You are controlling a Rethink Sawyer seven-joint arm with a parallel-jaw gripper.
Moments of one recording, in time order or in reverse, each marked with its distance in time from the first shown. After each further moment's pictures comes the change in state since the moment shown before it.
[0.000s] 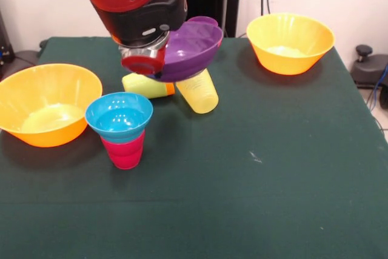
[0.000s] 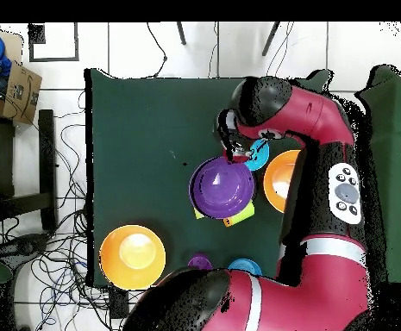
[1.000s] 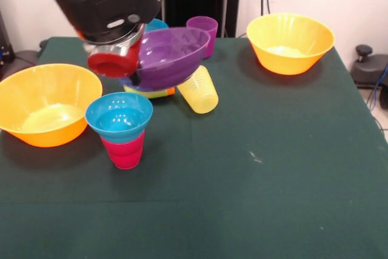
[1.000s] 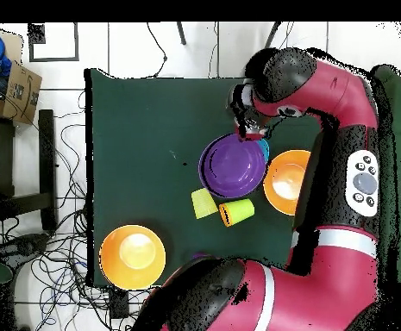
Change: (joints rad) arm -0.029 0.052 0.041 -0.215 -0.019 0.081 -0.007
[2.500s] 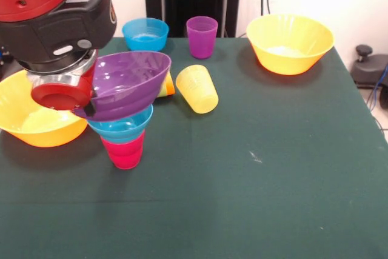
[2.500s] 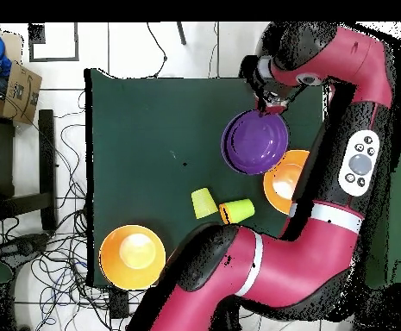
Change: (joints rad) arm 0.008 0.242 0.023 -0.546 -0.084 0.250 -0.141
